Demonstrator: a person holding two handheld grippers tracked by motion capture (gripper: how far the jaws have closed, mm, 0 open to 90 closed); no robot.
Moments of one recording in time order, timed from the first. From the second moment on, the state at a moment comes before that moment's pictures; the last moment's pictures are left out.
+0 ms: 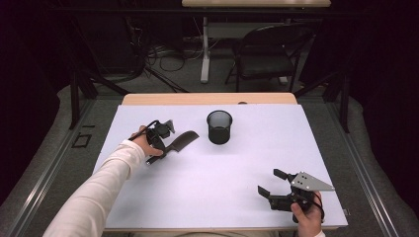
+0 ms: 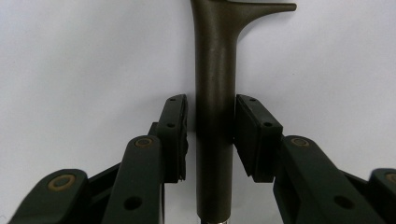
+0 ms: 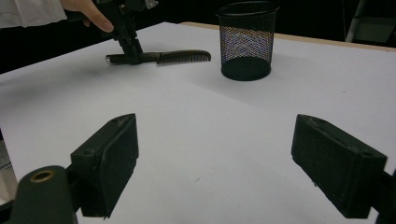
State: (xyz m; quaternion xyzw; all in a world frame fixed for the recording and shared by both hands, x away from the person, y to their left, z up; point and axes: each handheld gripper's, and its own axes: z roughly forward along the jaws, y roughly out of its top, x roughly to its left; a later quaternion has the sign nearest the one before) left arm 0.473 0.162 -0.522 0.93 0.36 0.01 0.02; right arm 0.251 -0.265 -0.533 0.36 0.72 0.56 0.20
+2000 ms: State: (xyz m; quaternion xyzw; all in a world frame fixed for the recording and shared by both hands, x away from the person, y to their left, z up) left arm 0.475 0.166 -0.522 0.92 0.38 -0.01 0.02; right arm 0.251 -0.265 -0.533 0.36 0.73 0.55 0.20
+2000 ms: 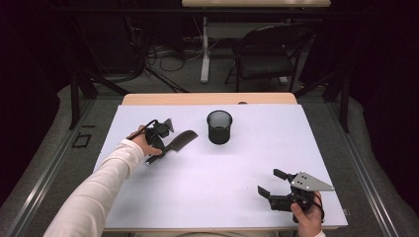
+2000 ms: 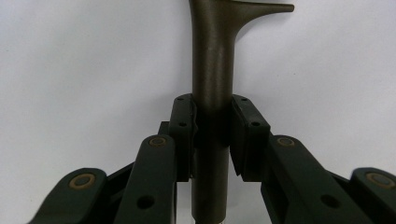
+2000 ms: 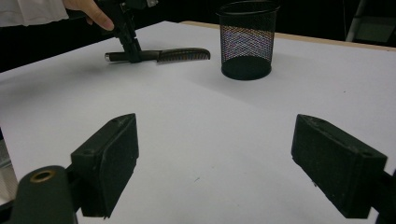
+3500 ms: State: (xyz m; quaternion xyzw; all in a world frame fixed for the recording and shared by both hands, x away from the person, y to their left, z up) left arm 0.469 0.181 -0.488 0.92 0.39 0.01 0.08; right arm 0.252 -0.264 -0.534 0.36 0.73 0.55 0.20
